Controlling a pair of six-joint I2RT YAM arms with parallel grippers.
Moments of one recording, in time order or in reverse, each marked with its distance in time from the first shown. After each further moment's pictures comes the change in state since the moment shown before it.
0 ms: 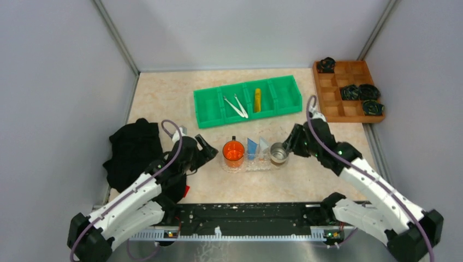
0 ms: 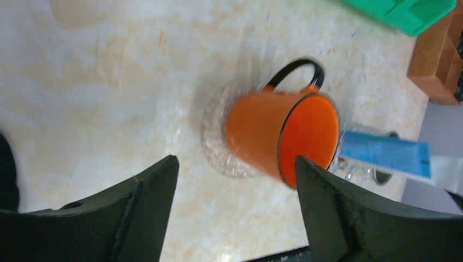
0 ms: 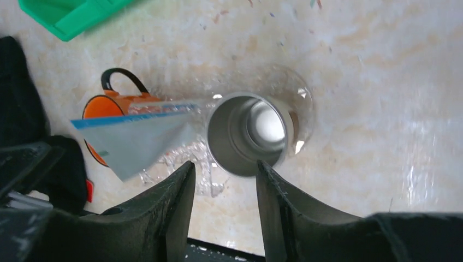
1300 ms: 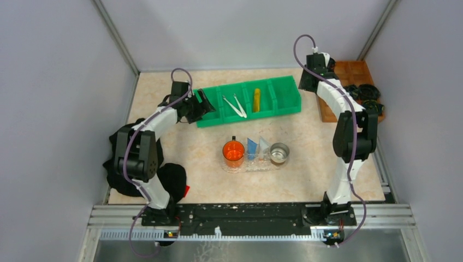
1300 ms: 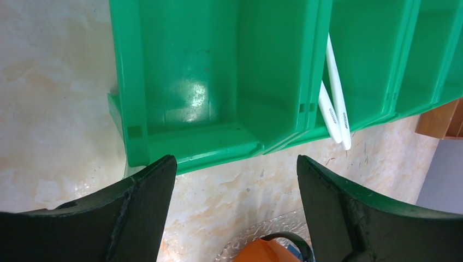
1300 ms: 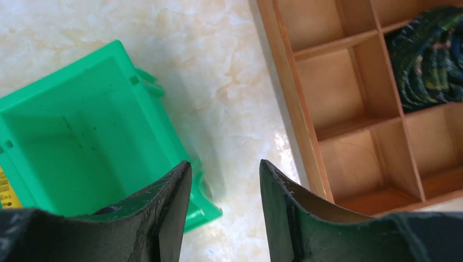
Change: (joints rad) left arm 0.510 0.951 0.692 0.180 0.463 0.473; right arm -0.428 1.128 0.933 0.168 0.223 -0.509
